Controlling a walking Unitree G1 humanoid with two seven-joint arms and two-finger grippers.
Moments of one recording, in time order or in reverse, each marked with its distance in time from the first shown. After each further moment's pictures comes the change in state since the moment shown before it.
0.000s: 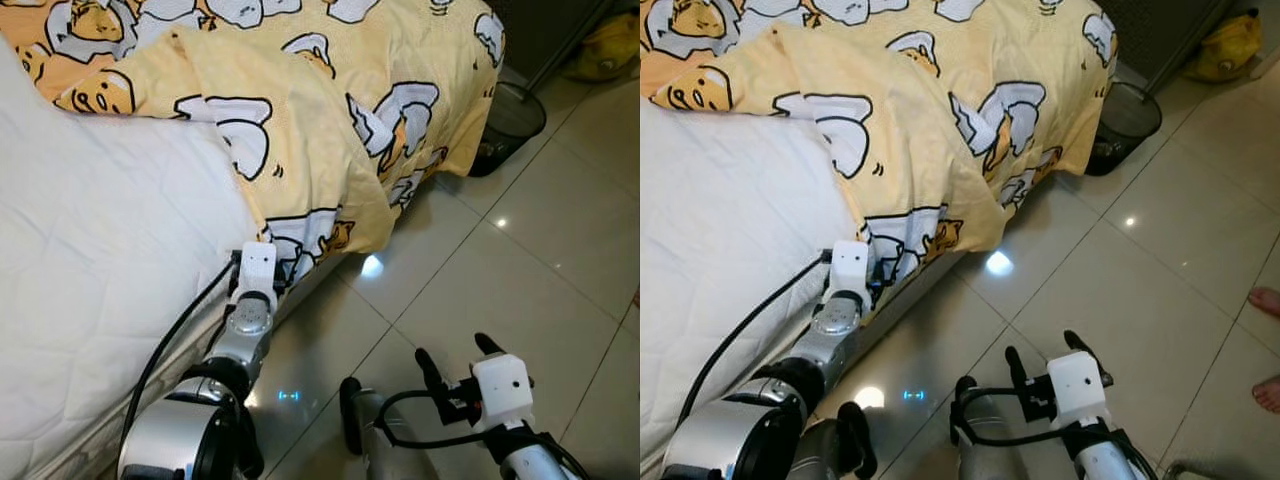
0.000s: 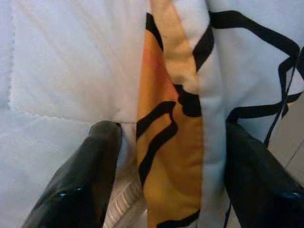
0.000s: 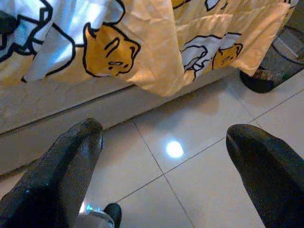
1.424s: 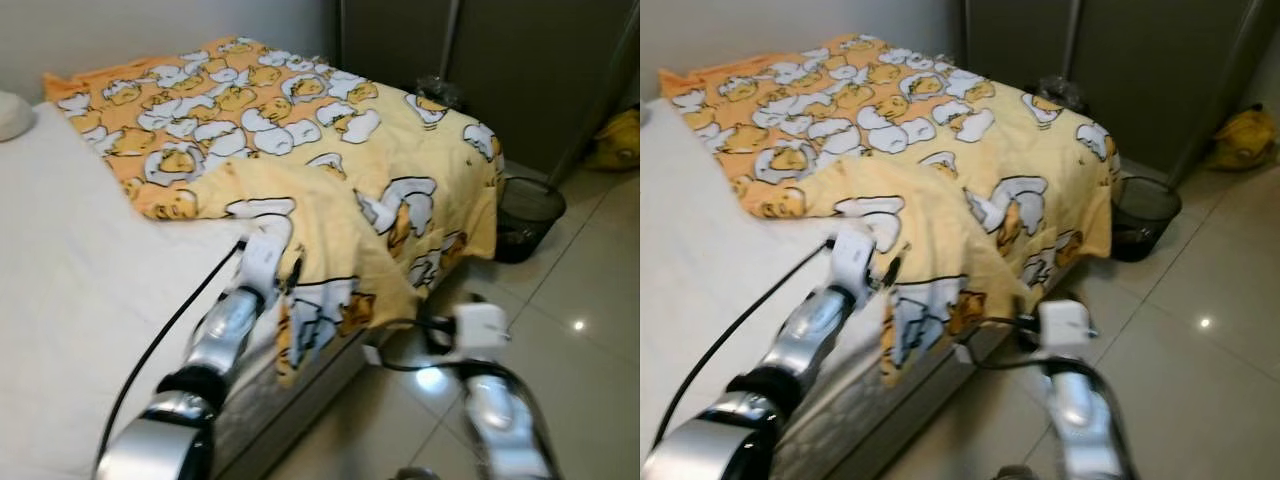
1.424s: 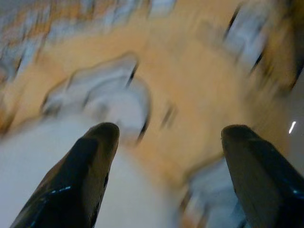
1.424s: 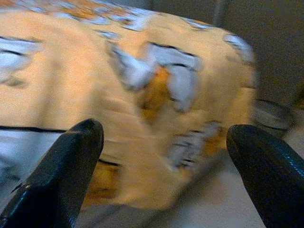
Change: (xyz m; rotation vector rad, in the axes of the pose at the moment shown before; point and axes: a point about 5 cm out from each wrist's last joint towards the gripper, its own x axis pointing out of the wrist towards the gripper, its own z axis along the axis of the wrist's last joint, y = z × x) left arm -0.005 0.019 0.002 0.133 -0.148 -0.300; right arm 0.089 -0.002 -0.014 0.095 -0.092 -0.138
